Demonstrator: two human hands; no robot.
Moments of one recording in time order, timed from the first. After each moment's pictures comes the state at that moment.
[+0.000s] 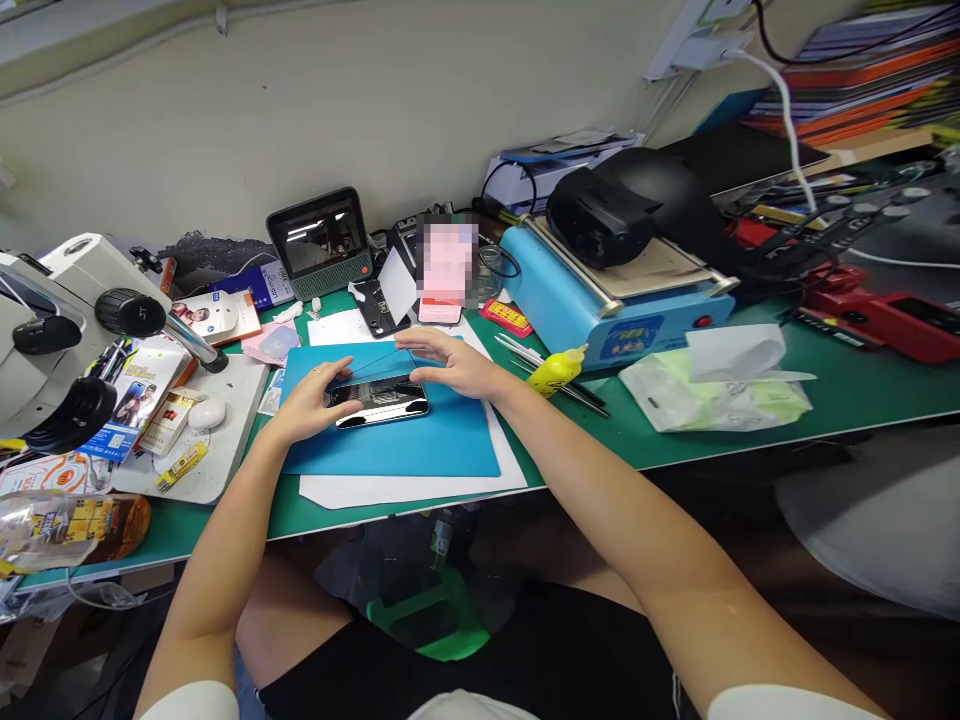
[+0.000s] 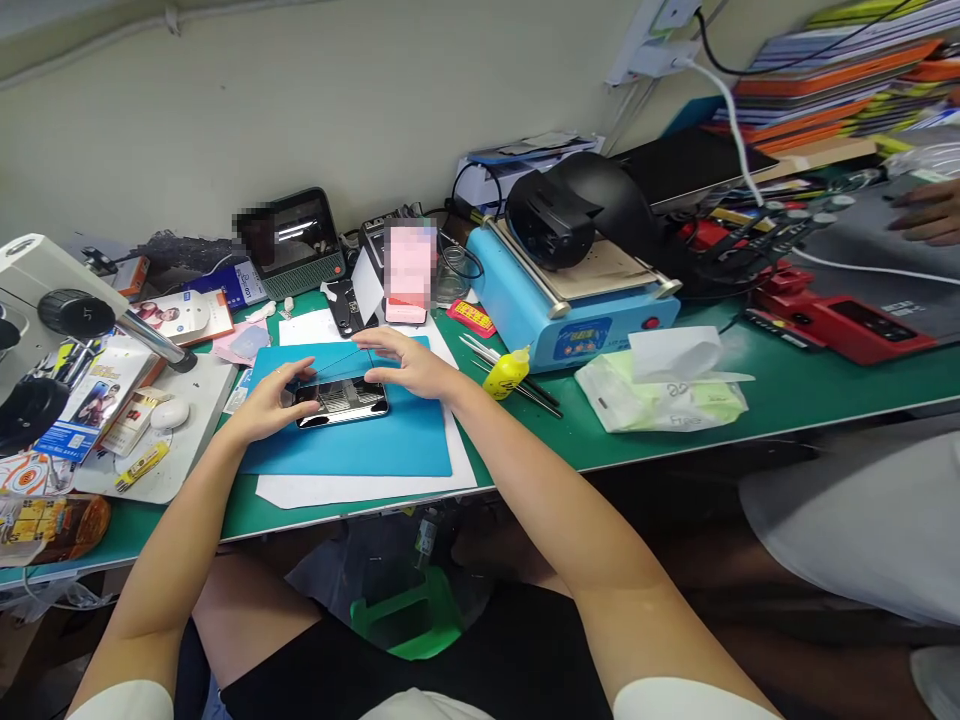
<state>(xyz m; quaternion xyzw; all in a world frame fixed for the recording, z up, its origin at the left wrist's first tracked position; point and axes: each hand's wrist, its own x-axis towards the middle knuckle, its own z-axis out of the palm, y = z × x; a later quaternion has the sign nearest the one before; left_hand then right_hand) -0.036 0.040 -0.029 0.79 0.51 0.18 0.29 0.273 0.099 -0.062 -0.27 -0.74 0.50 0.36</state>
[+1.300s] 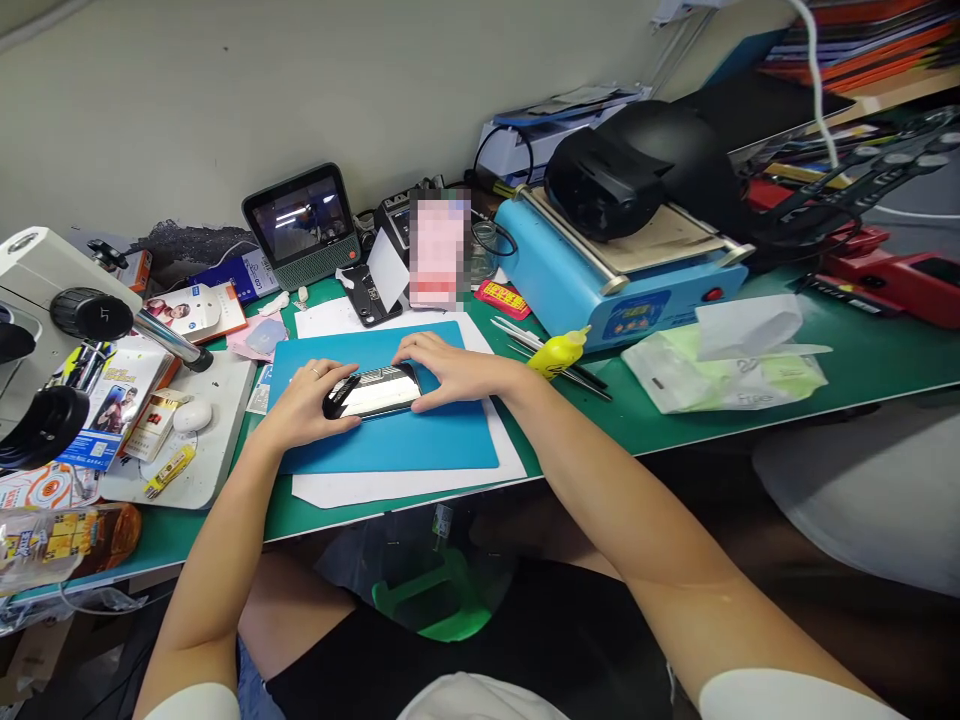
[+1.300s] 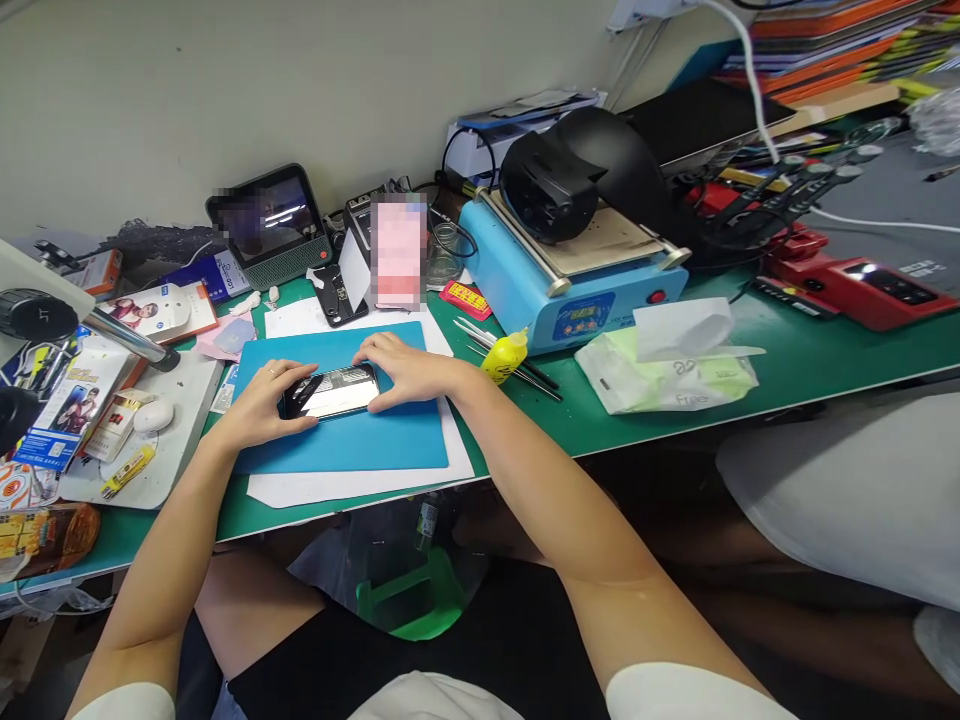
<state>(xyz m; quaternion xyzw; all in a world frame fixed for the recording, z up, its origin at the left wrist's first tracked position) -0.026 0.035 -0.021 0.86 0.47 0.09 0.19 0.284 0.093 -0.047 -0.32 -0.86 0.39 0.09</state>
